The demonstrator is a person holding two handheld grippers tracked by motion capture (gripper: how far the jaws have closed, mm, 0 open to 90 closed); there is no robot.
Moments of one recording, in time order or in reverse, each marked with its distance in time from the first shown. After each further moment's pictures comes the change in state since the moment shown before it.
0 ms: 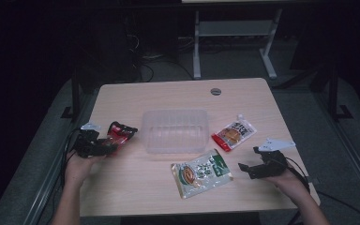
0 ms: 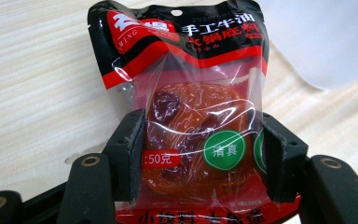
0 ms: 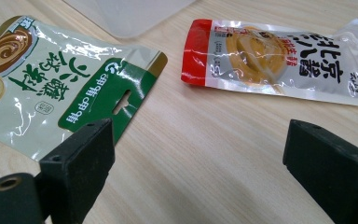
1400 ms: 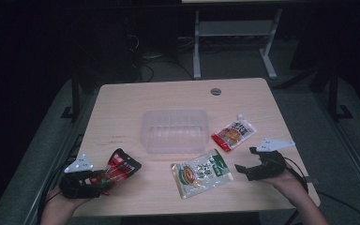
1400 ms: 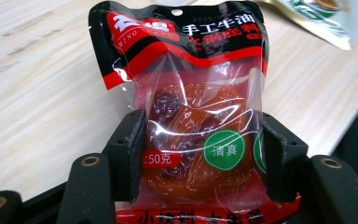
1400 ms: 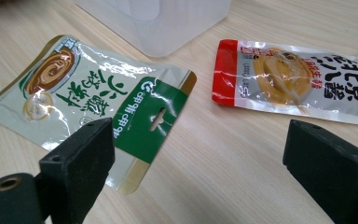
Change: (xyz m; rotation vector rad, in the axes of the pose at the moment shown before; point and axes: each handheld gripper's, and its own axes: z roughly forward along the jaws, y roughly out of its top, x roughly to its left) left arm -0.070 -0.071 -0.072 -0.006 -0.161 0.178; right arm 0.018 0.015 -0.011 -0.021 0.055 -0.011
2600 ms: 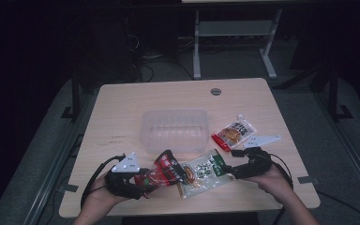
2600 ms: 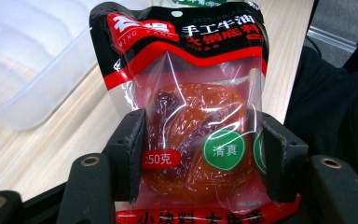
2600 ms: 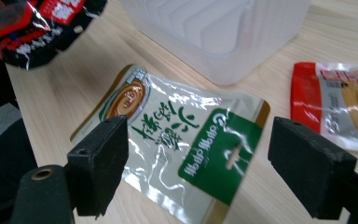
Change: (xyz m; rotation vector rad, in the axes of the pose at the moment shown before) left arm -0.076 0.069 0.055 -0.030 -0.216 0.277; right arm 0.027 0.030 0.015 0.014 0.191 0.064
